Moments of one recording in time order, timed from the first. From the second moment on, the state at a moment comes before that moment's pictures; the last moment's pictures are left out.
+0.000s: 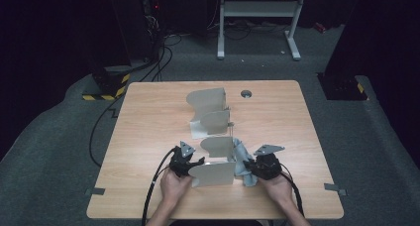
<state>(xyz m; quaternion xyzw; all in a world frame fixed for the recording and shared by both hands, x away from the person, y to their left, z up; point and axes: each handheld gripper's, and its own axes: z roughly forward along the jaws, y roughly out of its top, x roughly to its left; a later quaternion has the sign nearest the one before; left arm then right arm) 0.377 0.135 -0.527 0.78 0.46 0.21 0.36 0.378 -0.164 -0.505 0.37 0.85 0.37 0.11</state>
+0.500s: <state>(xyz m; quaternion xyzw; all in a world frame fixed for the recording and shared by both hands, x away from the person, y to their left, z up) 0.377 0.134 -0.527 0.78 0.46 0.21 0.36 0.367 -0.150 -0.456 0.33 0.83 0.44 0.12</state>
